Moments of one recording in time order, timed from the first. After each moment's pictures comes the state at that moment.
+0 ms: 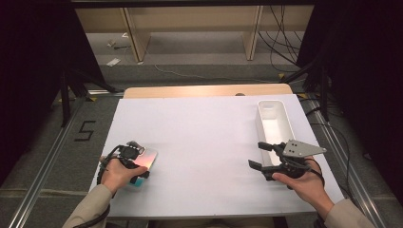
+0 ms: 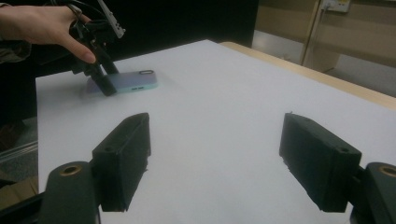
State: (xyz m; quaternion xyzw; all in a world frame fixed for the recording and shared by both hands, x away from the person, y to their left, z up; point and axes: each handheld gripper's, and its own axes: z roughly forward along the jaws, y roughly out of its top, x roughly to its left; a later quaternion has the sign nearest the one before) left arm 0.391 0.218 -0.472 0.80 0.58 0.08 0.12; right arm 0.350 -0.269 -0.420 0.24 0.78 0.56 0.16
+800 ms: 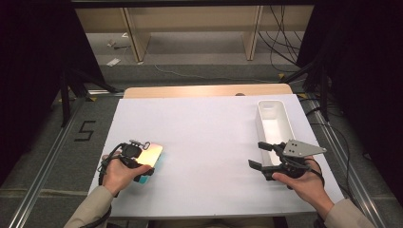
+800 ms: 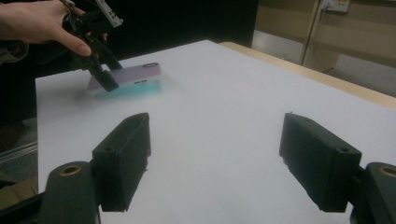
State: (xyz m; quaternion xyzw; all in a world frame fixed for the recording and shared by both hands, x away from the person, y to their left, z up) left arm 0.385 0.207 -0.457 0.81 0.55 0.10 0.19; right arm 0.350 -0.269 -0.420 0.24 0.78 0.56 0.15
